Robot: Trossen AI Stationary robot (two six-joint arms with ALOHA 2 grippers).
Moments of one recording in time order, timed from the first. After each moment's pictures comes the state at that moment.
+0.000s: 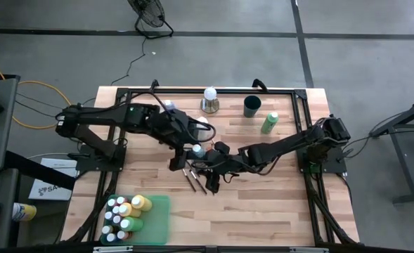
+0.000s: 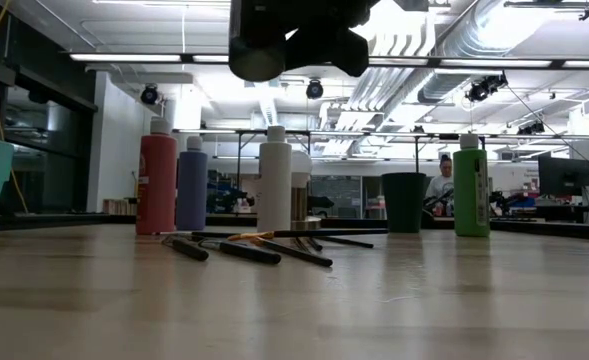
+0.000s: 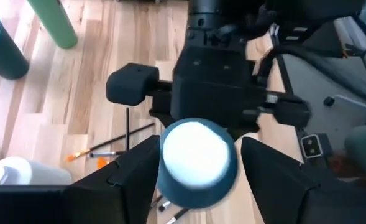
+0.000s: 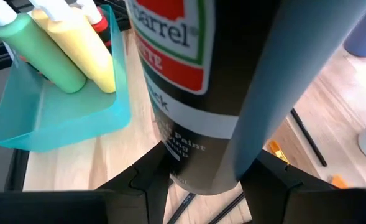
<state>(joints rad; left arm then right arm) -0.10 1.48 1.70 -0.93 0.08 -0.13 0.26 1.75 1.33 -0.23 0.26 0.48</state>
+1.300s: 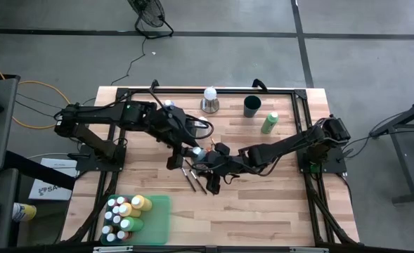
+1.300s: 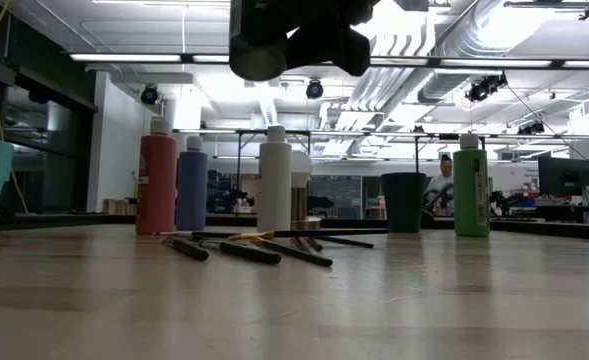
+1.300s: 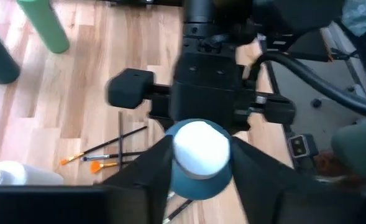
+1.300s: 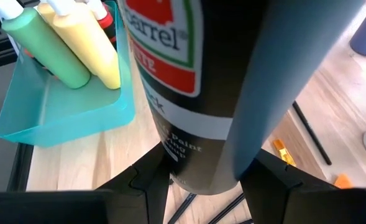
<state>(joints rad) -0.10 1.47 1.71 -0.94 0.13 -0.13 0.26 1.75 1.33 -0.23 0.25 0.47</state>
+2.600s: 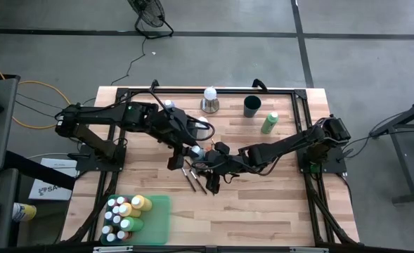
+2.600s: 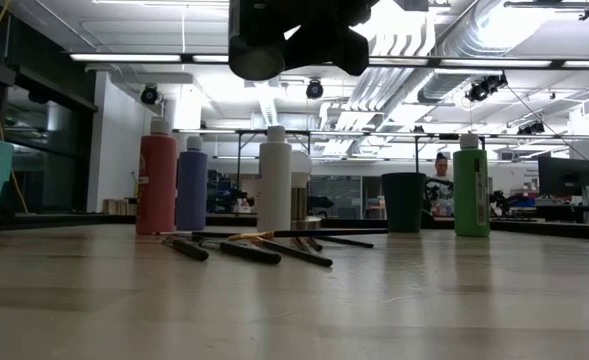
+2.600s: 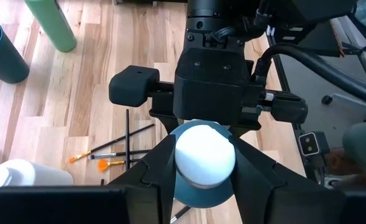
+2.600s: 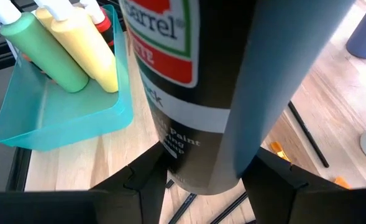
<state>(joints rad) -0.10 1.48 1.71 -0.95 0.10 -0.11 0.26 1.75 1.33 -0.22 0.26 0.47</state>
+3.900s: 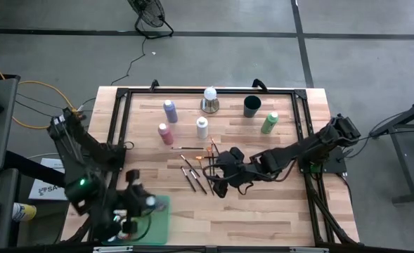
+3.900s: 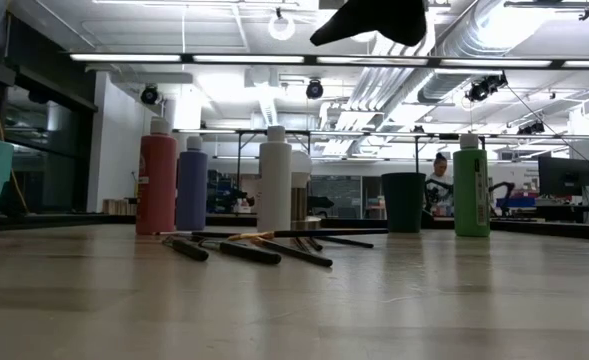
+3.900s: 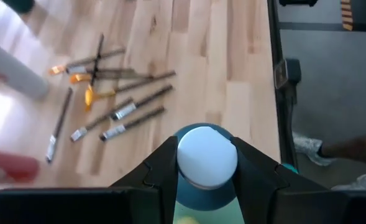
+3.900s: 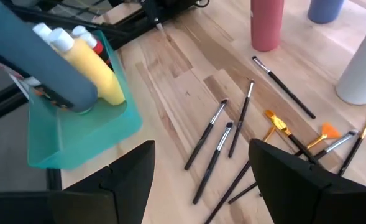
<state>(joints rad) -0.98 1.45 1.56 -1.20 -0.65 -0.93 0.38 1.66 1.33 -0.39 0.43 0.79</state>
